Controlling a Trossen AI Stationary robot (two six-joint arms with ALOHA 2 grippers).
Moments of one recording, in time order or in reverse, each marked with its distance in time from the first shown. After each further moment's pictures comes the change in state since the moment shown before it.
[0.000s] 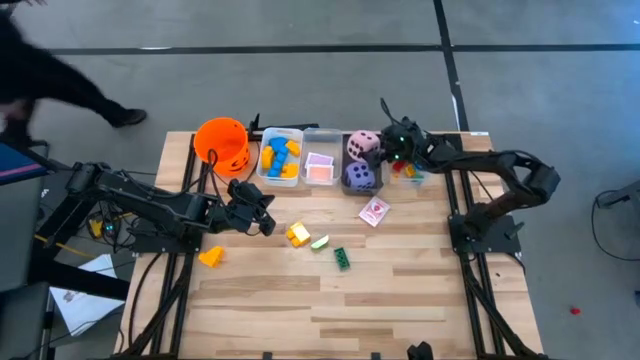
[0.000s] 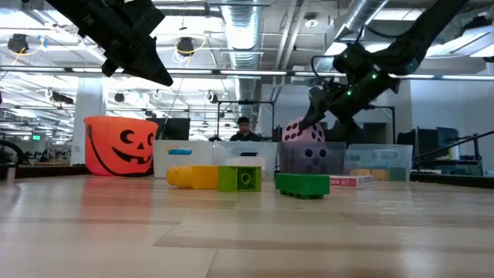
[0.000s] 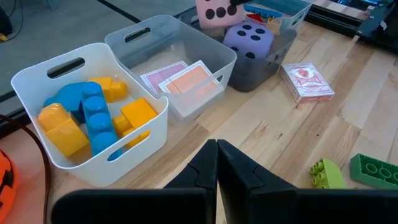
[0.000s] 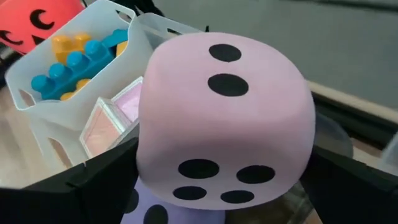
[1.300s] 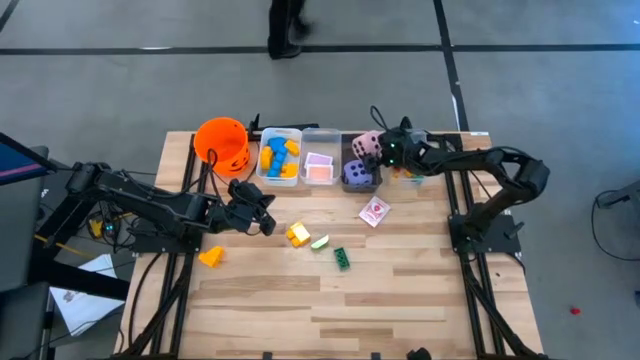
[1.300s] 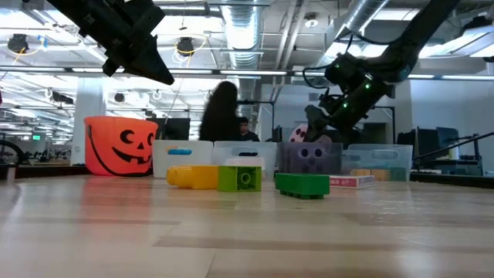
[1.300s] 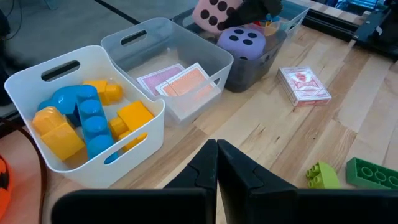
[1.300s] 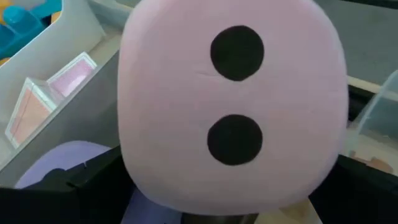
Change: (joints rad) left arm 0.000 0.000 0.000 0.016 0.000 0.000; right arm 0.058 0.095 0.009 -0.040 0.180 0.021
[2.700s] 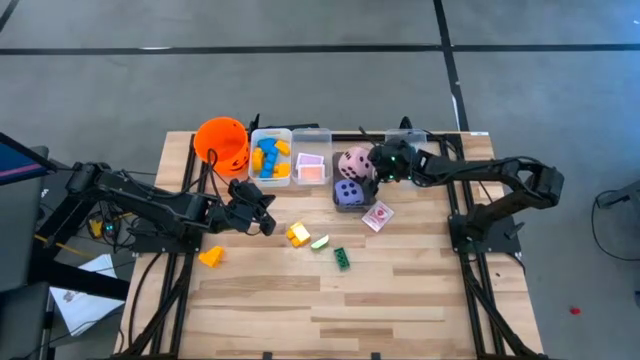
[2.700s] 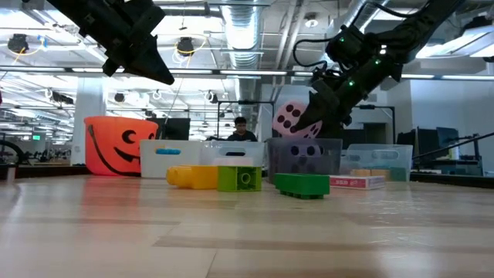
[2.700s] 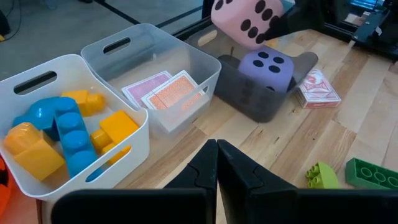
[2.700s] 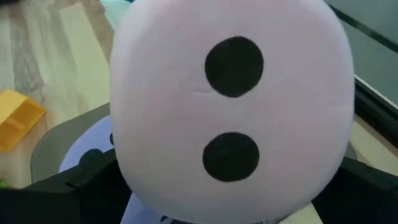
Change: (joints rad) left arm 0.000 0.000 0.000 0.002 0.000 0.000; right arm 0.165 -0.147 -0.004 -0.076 -0.131 -0.277
